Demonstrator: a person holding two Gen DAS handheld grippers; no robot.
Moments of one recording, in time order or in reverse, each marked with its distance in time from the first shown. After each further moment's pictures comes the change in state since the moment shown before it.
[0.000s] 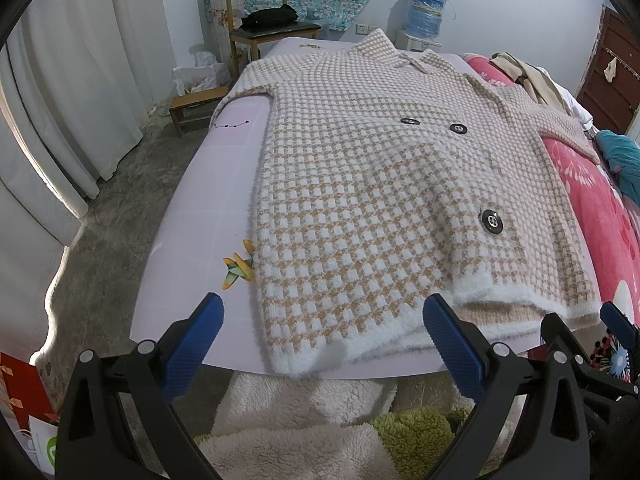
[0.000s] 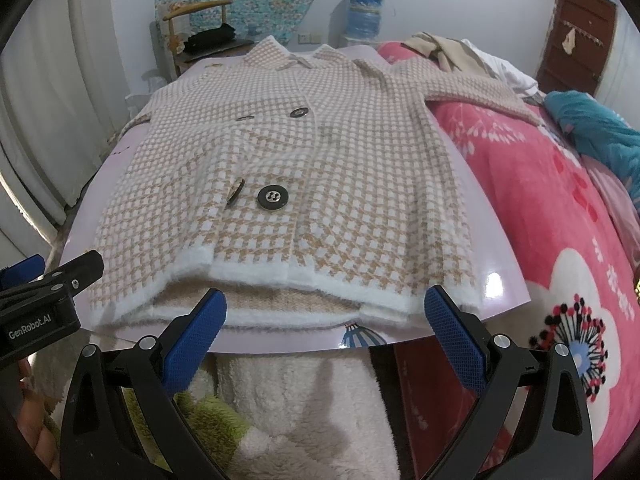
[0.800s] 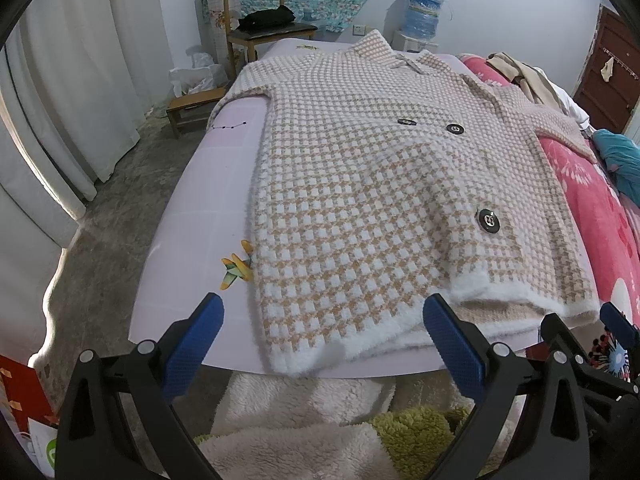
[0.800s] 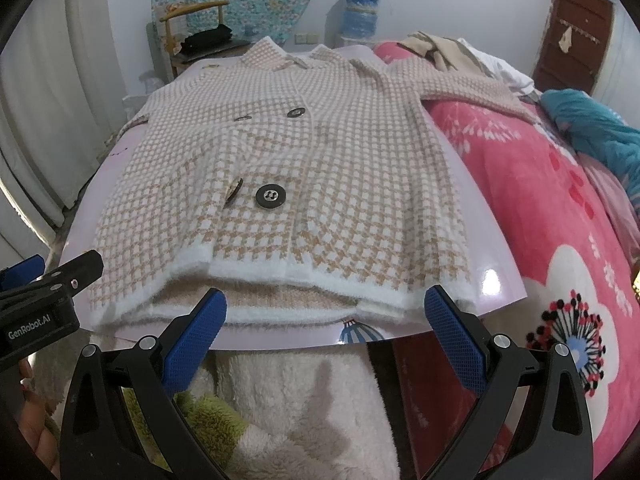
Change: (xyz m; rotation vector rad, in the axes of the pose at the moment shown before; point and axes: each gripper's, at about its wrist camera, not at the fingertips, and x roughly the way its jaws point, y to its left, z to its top) left arm -0.002 -0.004 -0.005 0.003 -0.006 -0.007; right arm -0.003 0.000 -0.001 0.005 0.000 -0.010
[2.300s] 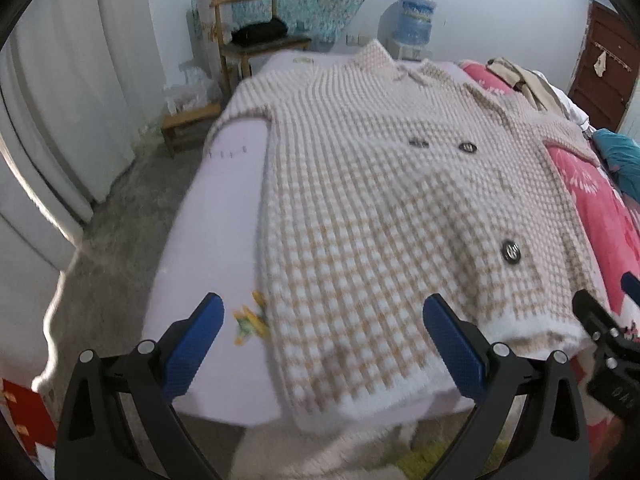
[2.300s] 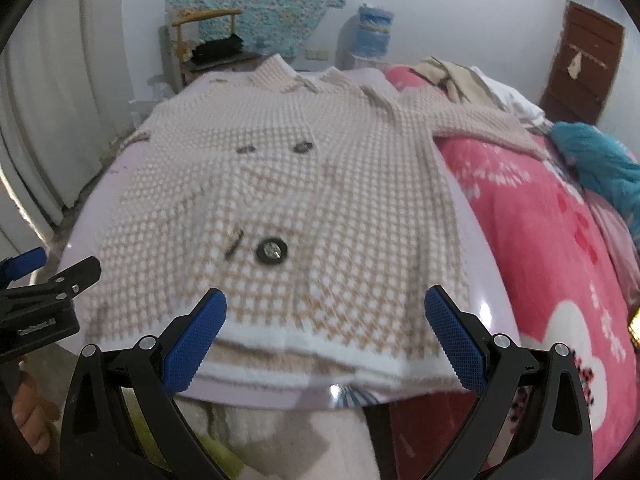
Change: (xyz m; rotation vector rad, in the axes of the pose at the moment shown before) left arm 0.023 0.017 0.034 0.052 -0.056 0.001; right arm 0.016 0.006 0.045 -0.055 -0.067 0.014
